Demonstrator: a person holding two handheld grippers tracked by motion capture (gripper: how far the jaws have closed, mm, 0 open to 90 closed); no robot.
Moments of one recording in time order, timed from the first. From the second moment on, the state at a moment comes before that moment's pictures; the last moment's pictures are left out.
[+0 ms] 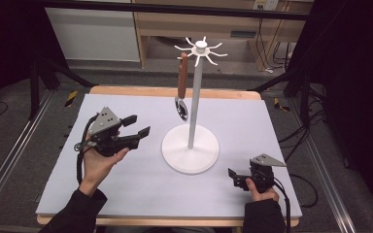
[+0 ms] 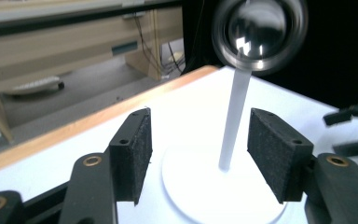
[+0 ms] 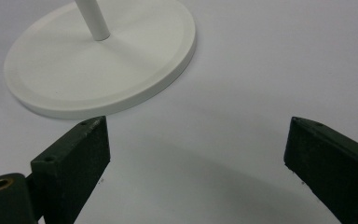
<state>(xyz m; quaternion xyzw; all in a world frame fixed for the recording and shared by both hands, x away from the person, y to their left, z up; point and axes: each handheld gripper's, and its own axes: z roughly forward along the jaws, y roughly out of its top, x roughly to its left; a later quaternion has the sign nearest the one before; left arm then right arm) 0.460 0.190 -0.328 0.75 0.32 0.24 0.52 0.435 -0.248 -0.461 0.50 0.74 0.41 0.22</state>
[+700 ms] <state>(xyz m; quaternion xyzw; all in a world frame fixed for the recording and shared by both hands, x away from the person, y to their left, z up) 0.460 0.256 -0.429 0.75 0.42 0.21 0.47 0.435 -0.250 -0.464 0.50 0.73 0.40 0.22</state>
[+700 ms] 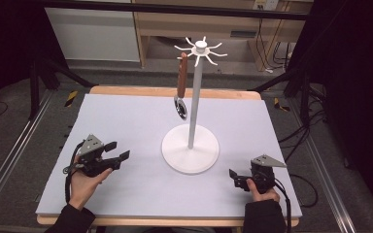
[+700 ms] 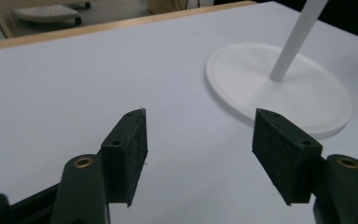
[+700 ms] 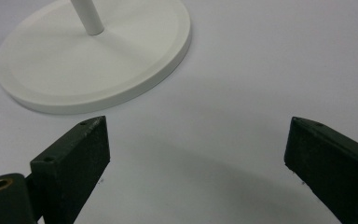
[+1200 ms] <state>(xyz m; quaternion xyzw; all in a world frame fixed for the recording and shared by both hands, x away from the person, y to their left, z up) 0.456 0.308 -0.461 0.73 0.49 0.24 0.42 0.433 -0.258 -0.466 0.51 0.73 0.39 0.22</state>
